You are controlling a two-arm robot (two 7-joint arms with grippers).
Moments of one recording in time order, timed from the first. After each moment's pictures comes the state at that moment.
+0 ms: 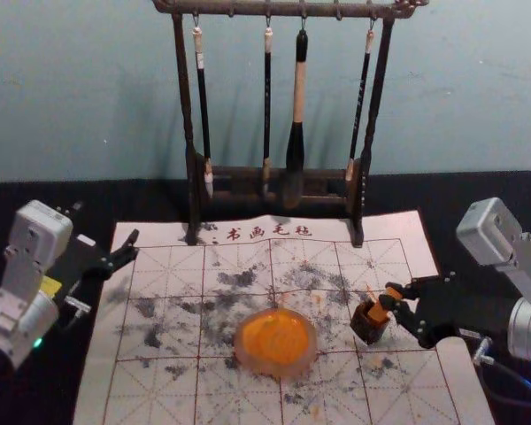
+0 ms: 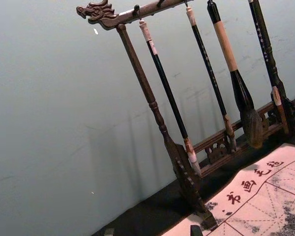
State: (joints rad) left arm -0.20 0.60 0.45 -1.41 -0.25 -0.12 0.03; right arm 0.14 0.74 -0.39 -1.75 0.34 0.30 0.52
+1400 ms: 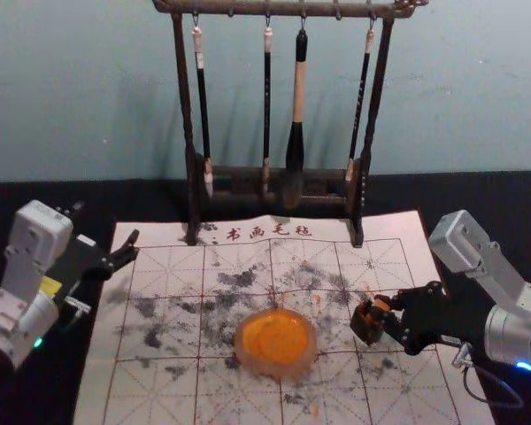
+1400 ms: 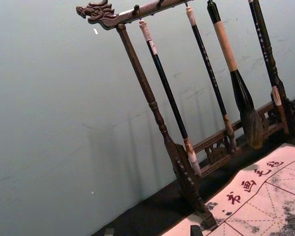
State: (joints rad) left arm -0.20 0.60 0.45 -1.41 -0.25 -0.12 0.03; right arm 0.21 0.68 -0.46 -1.62 0.28 0.31 0.54
